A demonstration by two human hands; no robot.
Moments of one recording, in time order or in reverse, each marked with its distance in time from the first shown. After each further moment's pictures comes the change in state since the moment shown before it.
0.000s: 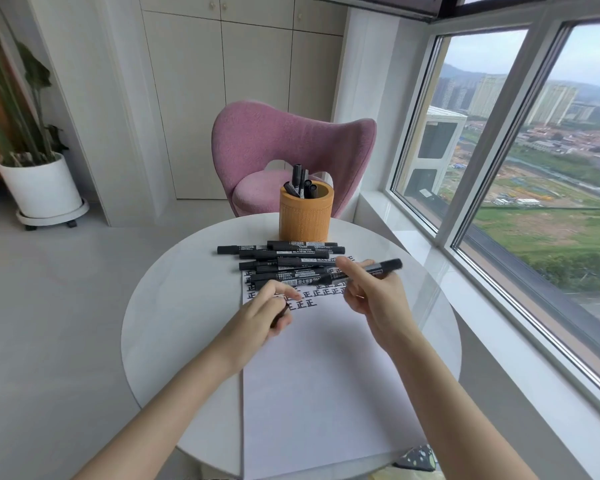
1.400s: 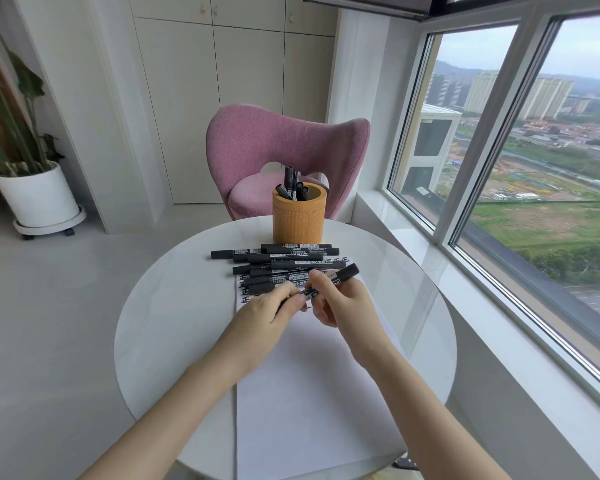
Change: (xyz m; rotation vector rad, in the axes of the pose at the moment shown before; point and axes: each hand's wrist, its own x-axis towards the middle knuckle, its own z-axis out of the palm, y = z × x) left_hand 0.010 0.004 0.012 0.444 0.088 0.193; right_hand -0.021 0.002 0.023 -0.158 -0.141 -0.036
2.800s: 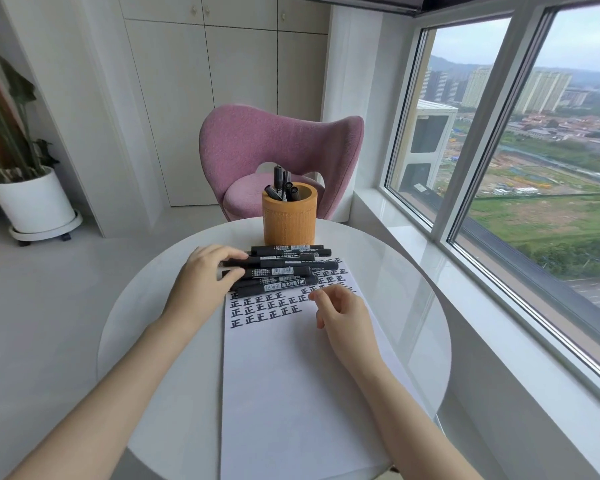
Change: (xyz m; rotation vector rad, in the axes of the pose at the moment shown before) left_hand 0.048 -0.044 -0.048 0.312 0.329 0.037; right_hand 0.003 0.033 -0.013 -0.417 0.229 0.096
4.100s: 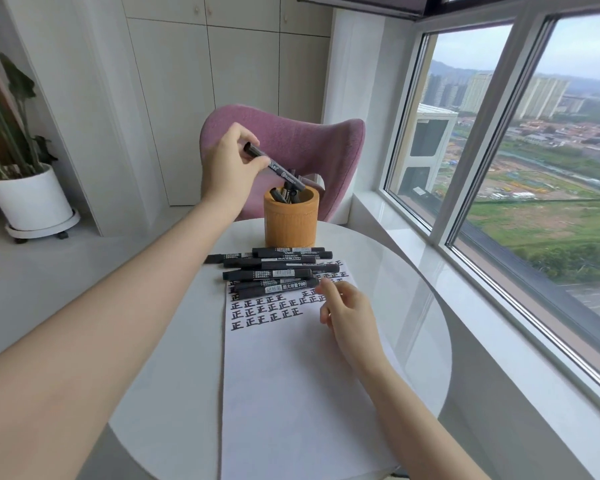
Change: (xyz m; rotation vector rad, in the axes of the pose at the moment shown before) left_hand 0.121 0.064 -0.027 -0.255 0.330 0.016; right_hand 0.002 -0.011 -0.004 0.147 -0.001 0.051
